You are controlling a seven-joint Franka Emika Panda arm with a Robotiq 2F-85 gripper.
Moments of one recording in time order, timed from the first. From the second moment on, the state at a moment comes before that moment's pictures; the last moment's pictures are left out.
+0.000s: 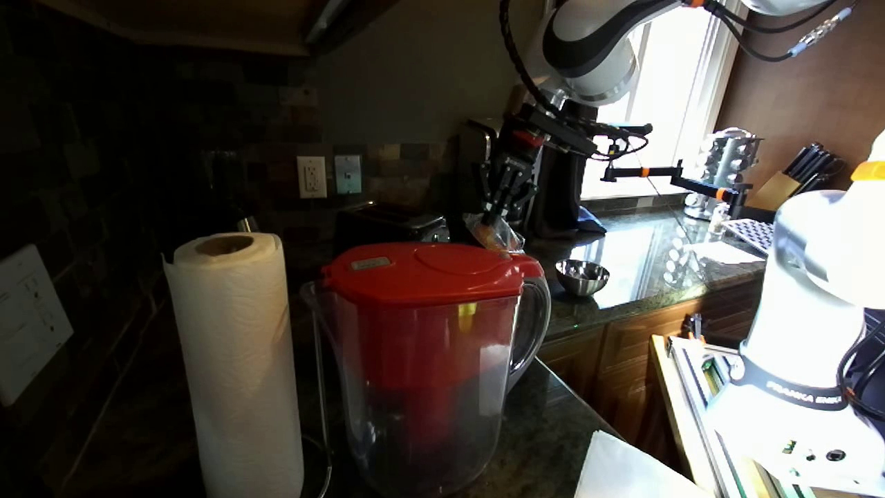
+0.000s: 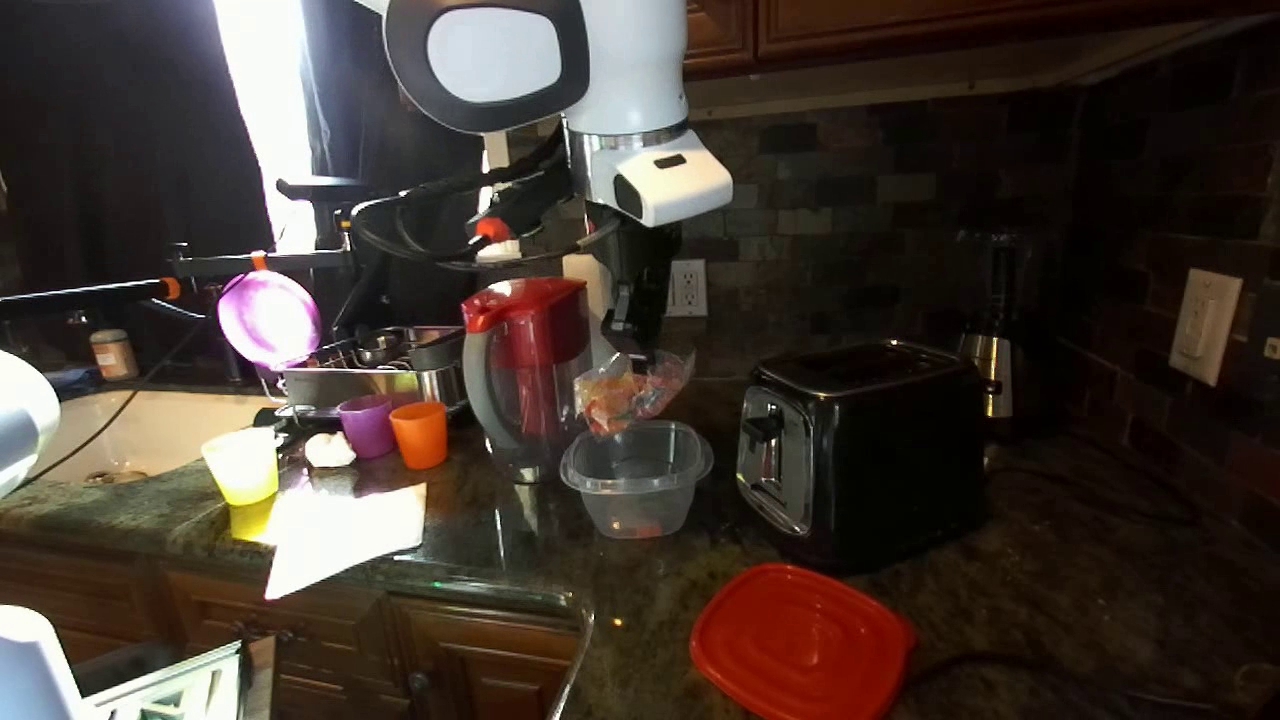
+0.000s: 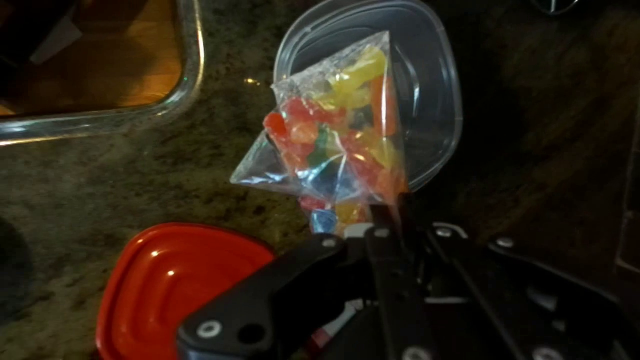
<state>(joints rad) -0.13 -0.39 0.00 -2.46 0.42 2.21 0.48</state>
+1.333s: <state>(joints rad) -0.26 -0.21 -0.11 -2.38 0.32 2.18 0.75</state>
